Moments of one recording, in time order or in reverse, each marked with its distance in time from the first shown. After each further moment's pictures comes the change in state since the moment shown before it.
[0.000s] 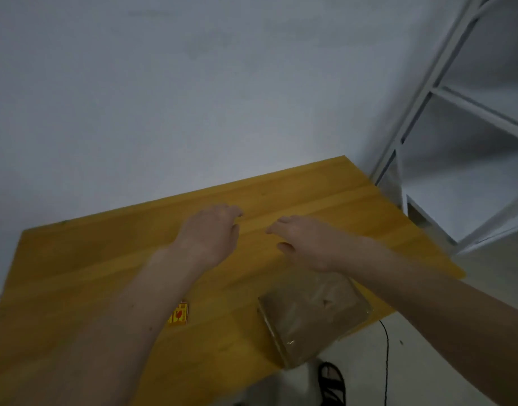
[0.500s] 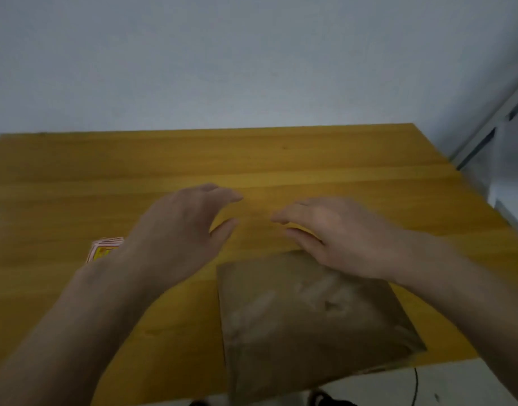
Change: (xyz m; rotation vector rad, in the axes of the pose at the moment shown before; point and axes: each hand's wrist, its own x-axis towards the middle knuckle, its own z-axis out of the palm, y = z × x) left_hand -0.009 0.035 0.159 -0.062 0.261 -0.071; right_hand 0.023 0.094 0.132 -0.055 0.213 -0.374
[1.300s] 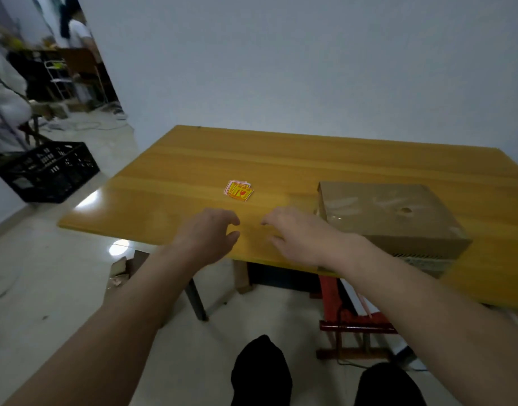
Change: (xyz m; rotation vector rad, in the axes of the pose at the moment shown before) left_hand -0.232 -0.031 0.009 0.115 -0.063 -0.545; right_hand -0.033 -0.209 0.080 0.066 -0.069 -0.121
